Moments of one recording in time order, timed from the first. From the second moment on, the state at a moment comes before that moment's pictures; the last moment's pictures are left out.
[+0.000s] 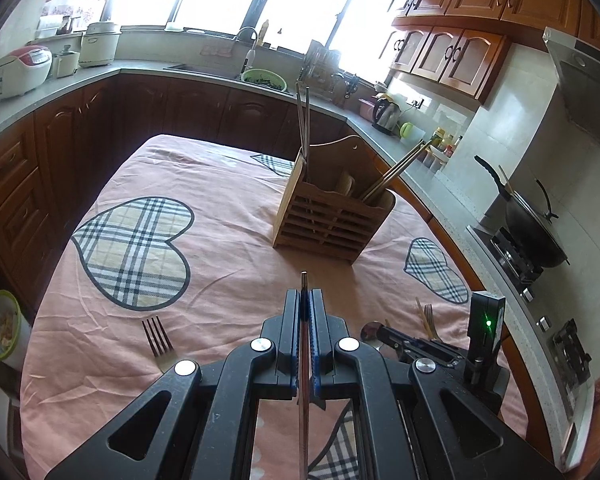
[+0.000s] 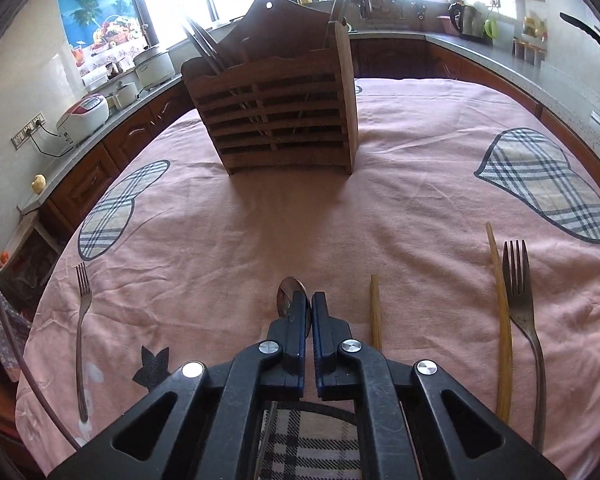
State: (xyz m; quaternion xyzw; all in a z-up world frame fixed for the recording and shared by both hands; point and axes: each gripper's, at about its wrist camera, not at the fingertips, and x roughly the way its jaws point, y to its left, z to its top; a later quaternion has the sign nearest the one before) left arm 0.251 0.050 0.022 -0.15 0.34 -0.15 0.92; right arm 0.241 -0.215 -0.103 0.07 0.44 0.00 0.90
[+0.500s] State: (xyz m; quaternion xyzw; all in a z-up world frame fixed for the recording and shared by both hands) left arm 0.230 0.058 0.046 -0.15 0.30 -0.15 0.93; right arm 0.210 -0.206 -0.023 0.08 0.34 0.03 0.94
